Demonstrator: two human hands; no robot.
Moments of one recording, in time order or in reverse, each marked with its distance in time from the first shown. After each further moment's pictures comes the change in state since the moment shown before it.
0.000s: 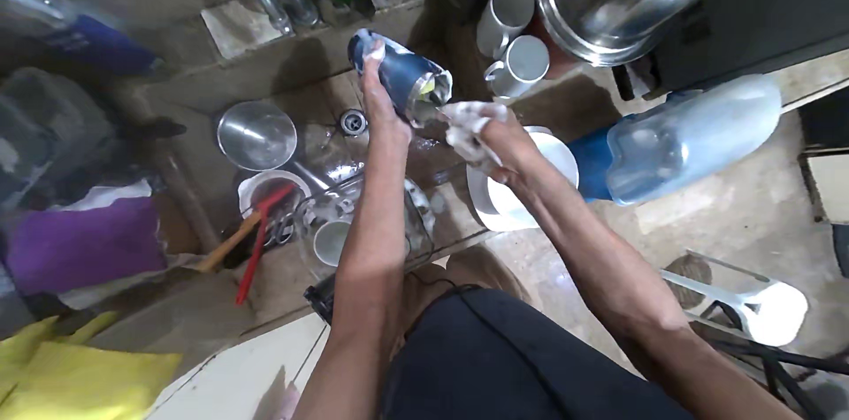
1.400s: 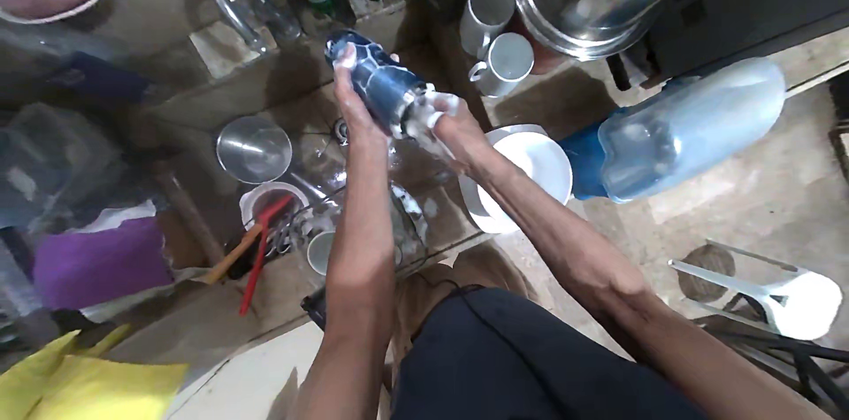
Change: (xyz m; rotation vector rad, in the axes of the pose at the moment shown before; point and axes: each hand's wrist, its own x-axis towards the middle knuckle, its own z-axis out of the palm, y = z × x) left_hand 0.017 -0.001 -0.003 -0.139 -0.213 0.073; right_hand 0.033 0.011 0.004 -0.090 0.010 -0.140
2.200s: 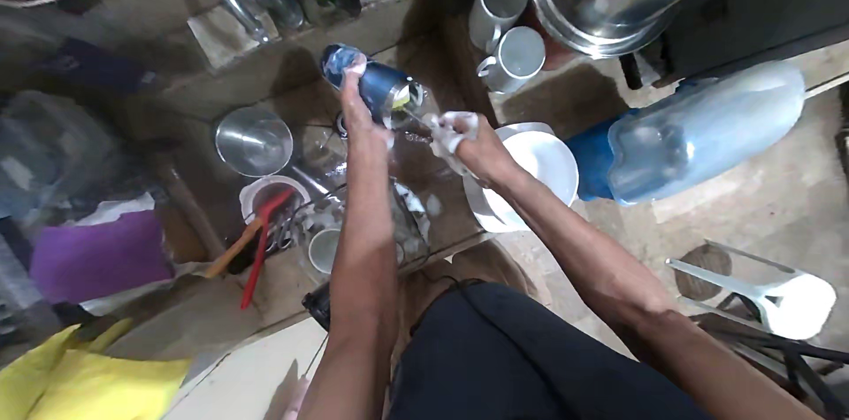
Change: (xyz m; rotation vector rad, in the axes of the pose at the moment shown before) left_hand -0.006 -0.007 -0.013 0.185 0.281 -0.166; right_hand -0.011 0.012 -0.015 -0.191 -0.084 -0.016
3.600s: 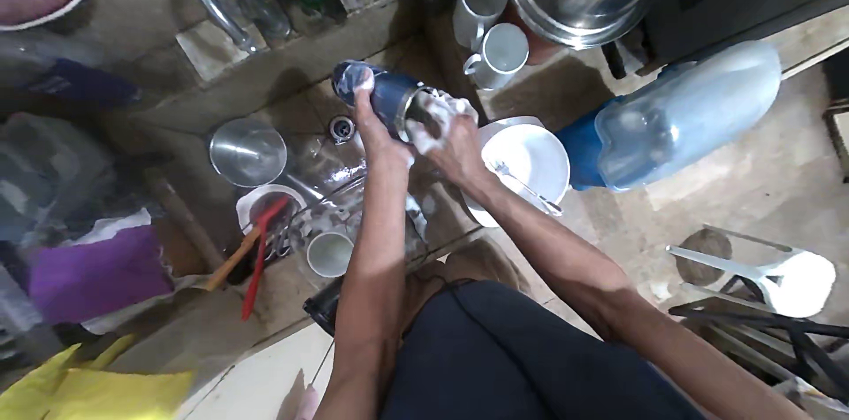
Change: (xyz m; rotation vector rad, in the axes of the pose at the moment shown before) left_hand -0.052 -0.010 0.022 -0.143 -0.058 -0.019; right_hand 0.003 0.027 0.022 -0.652 0.417 -0.370
